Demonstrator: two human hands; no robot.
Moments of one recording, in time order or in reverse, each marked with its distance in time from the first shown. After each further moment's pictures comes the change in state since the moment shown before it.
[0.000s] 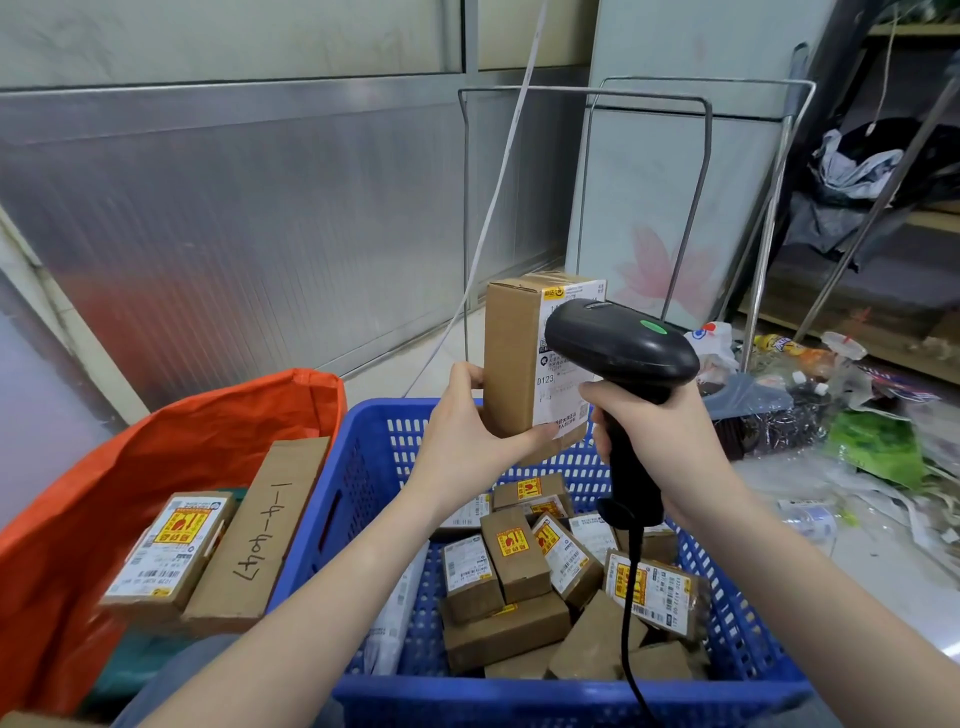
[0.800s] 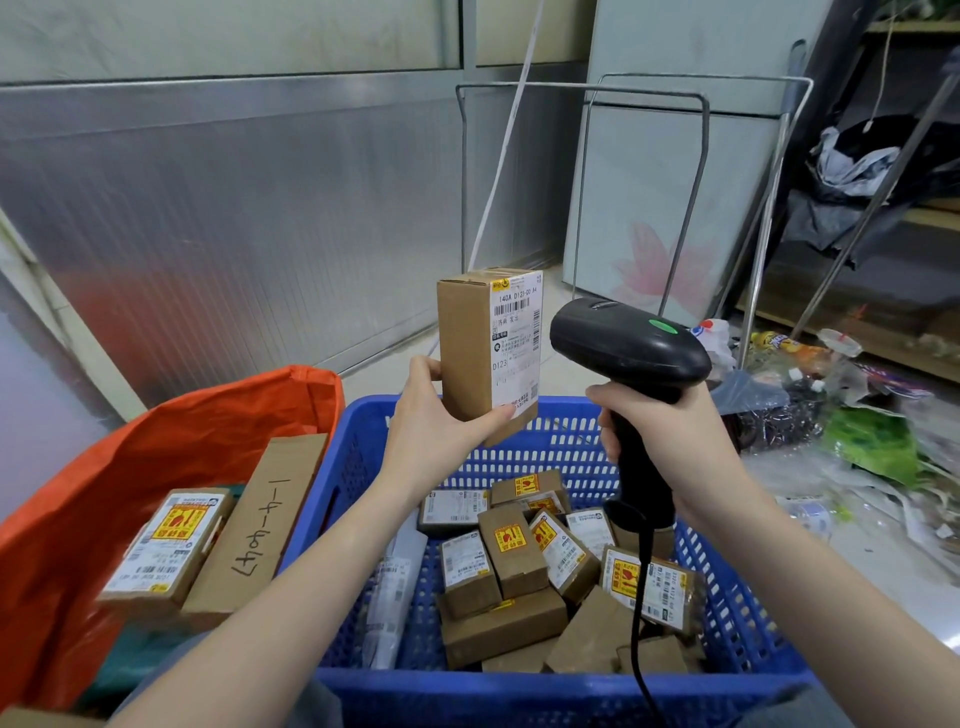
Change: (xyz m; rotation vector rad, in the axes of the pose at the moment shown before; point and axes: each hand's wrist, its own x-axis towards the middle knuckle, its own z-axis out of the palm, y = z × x) left_hand 0.012 -0.021 -0.011 0.062 0.148 -0.064; right_hand -0.003 0.000 -0.008 -0.045 -0.083 0.032
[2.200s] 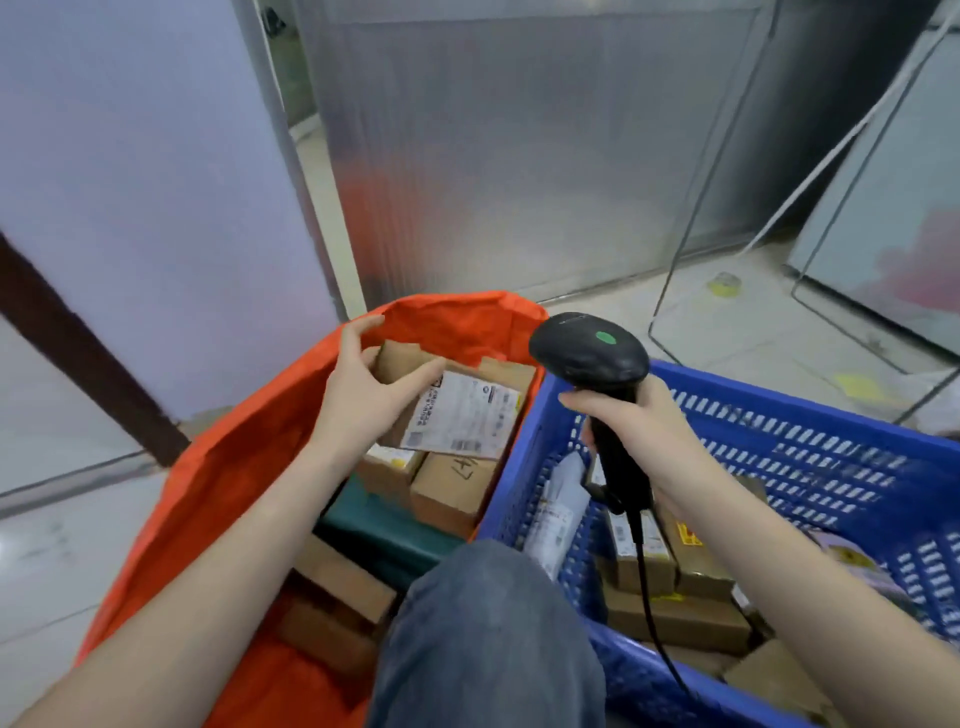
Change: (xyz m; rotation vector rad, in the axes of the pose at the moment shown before) left_hand -0.051 -0.174 -0.238 -0.085 0.343 -0.295; right_hand 0.012 0.025 0.246 -0.062 -0.406 0.076
